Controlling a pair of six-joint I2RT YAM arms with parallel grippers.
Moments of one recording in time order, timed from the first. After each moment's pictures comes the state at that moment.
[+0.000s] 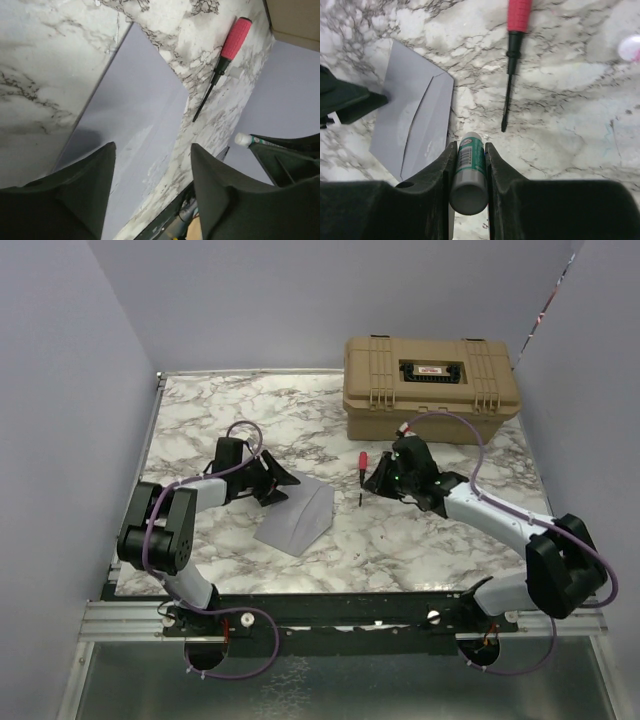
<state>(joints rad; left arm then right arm) -0.17 1.68 0.73 0.15 0.65 -0.94 0.60 1.42 0.88 -0.21 0.03 0.66</state>
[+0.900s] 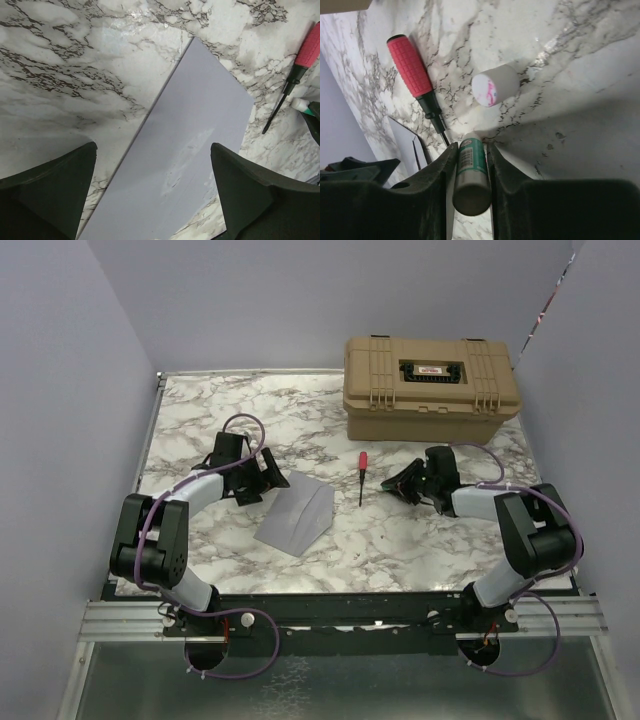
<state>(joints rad) -0.18 1.56 0.80 -0.19 0.36 -0.60 0.26 1.60 0.61 0.27 -0.25 1.03</state>
